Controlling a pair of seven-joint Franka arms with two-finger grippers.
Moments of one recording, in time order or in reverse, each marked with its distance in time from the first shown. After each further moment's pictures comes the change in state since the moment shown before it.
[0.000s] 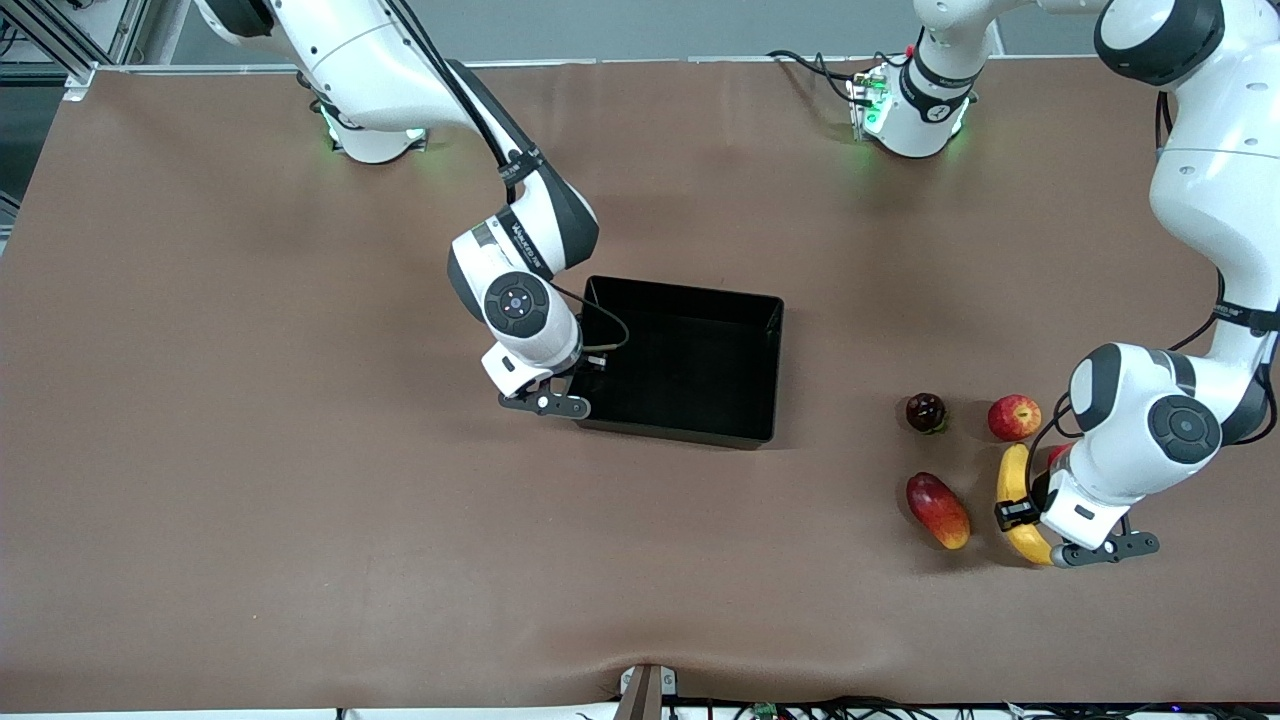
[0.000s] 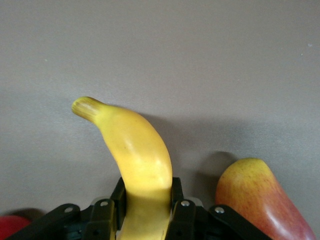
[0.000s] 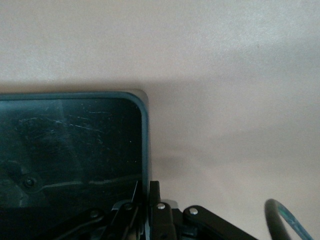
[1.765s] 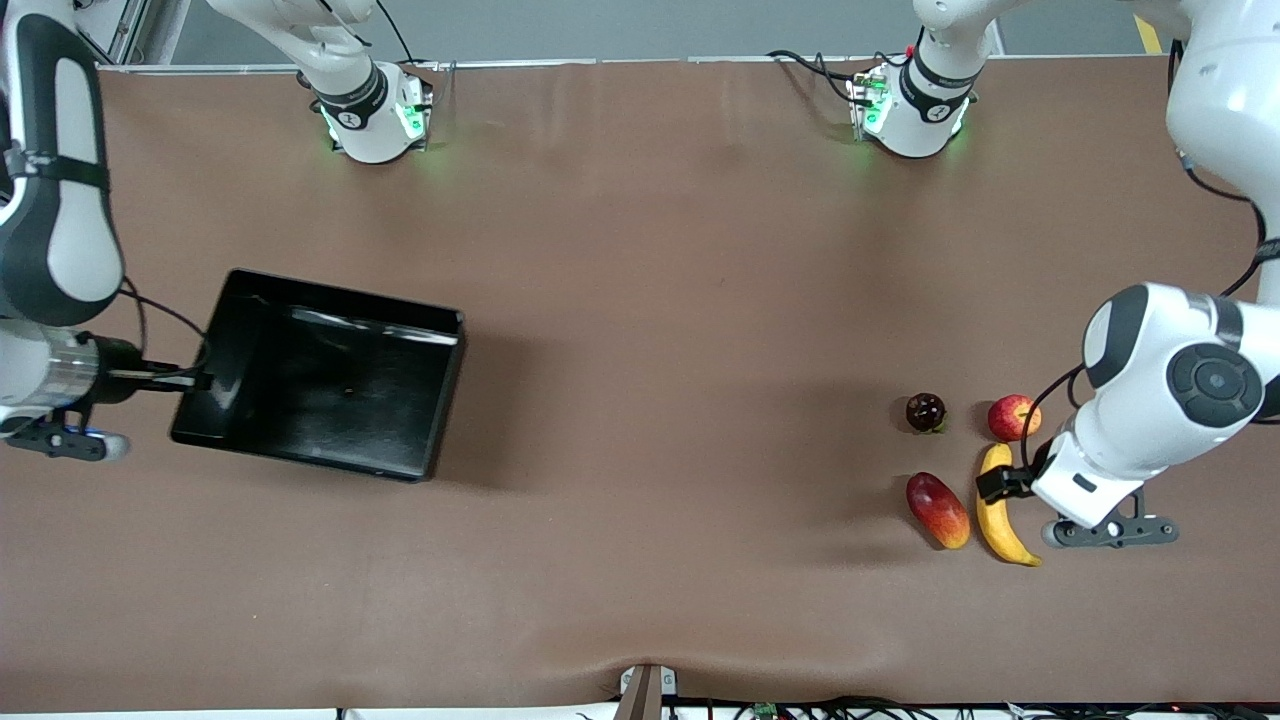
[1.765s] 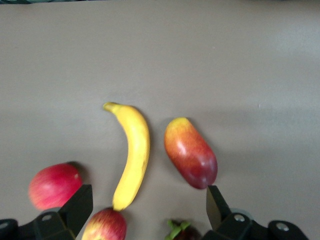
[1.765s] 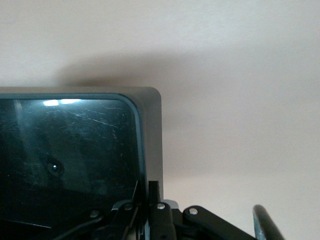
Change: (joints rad) left arm -0.011 -0.243 -0.168 0.024 0.000 -0.378 0.046; right arm -0.756 -0.260 -0.032 0.032 -0.077 -0.441 -0.707
